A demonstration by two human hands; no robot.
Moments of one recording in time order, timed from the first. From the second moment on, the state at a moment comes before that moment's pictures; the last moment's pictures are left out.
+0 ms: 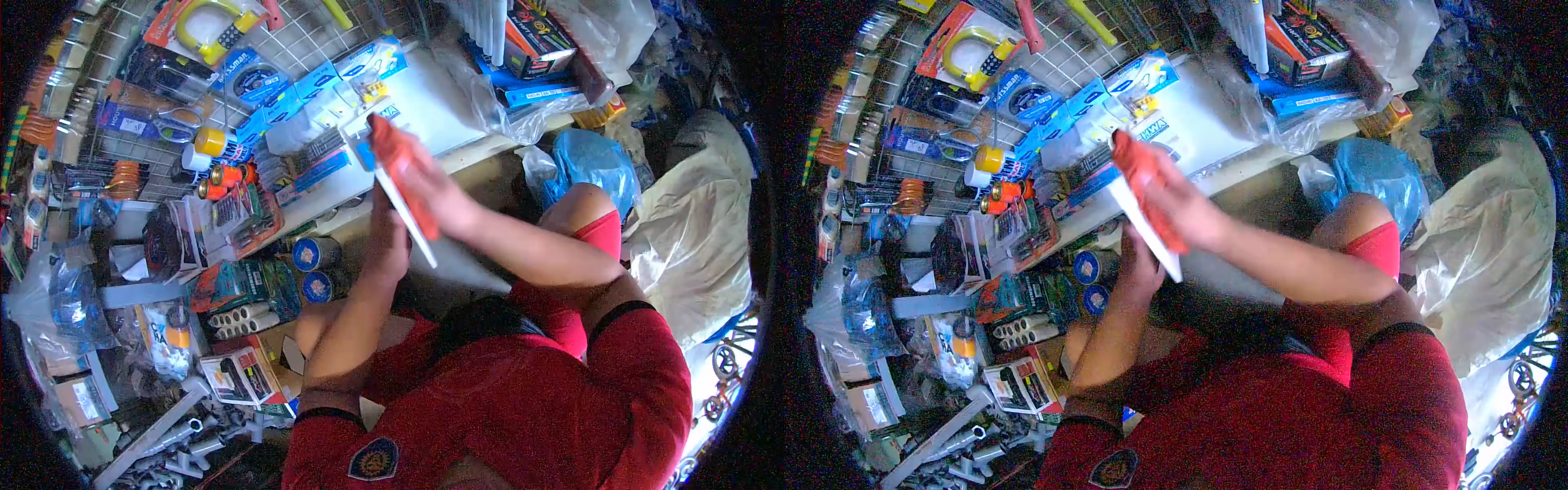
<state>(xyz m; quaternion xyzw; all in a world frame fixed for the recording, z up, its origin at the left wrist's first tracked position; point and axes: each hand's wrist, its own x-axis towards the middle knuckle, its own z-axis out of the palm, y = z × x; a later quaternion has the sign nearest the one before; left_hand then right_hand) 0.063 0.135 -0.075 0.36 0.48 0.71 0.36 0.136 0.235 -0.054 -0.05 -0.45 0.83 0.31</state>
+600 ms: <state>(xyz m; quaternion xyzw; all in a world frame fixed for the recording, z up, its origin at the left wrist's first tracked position) 0.050 0.138 -0.095 0.20 0.47 0.70 0.51 0.157 0.202 -0.055 0.04 -0.87 0.27 0.40</state>
